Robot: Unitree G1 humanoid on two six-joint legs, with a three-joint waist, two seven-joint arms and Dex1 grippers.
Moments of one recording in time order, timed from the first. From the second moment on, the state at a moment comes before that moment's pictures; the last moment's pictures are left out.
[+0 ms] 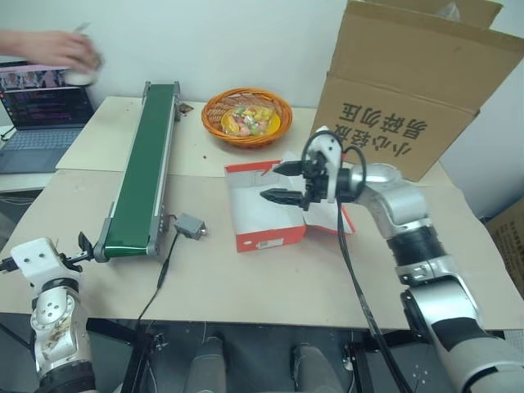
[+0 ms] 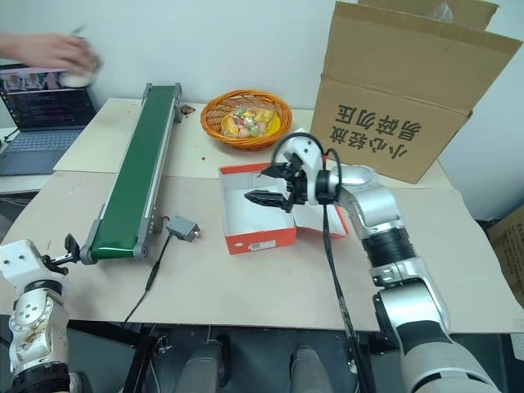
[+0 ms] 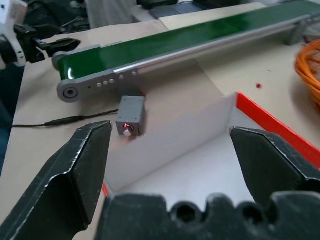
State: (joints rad) left arm -0.02 0.40 0.54 0.12 -0.24 0.05 -0.05; right arm -0.94 -0.40 0.21 0.35 0.31 0.40 1.03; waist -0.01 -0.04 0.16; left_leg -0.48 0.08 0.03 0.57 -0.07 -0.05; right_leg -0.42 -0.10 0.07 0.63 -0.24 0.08
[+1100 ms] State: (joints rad) left arm -0.22 0.44 0.32 -0.58 -0.38 0.98 0.10; right arm -0.75 -0.38 0.10 0.10 0.30 0.57 0.80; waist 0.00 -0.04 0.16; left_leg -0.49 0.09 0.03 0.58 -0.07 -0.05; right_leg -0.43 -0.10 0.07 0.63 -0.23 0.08
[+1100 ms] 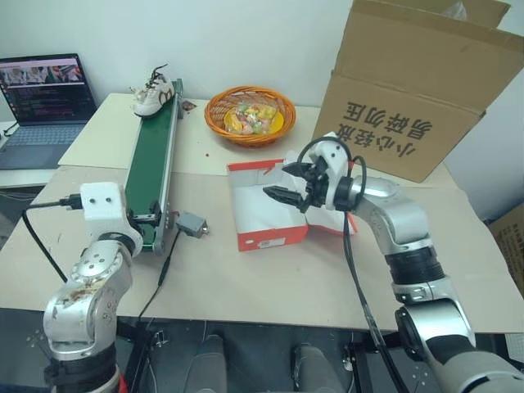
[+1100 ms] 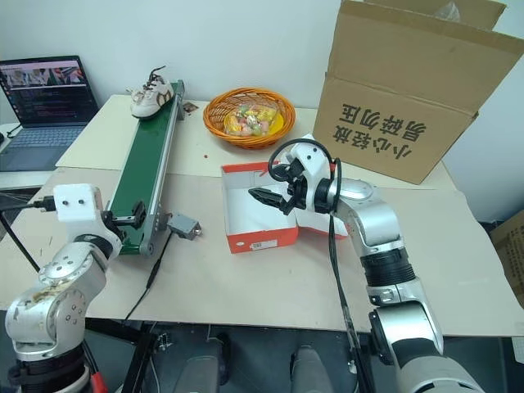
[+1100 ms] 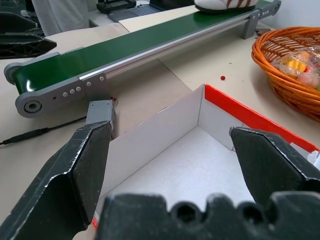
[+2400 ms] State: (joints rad) left arm -0.18 0.76 0.33 -0.42 -0.36 1.05 -0.34; right arm -0.72 -0.36 0.10 0.06 0.34 0.59 0.73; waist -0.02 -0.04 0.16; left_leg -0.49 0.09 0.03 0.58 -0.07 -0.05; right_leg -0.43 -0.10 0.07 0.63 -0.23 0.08
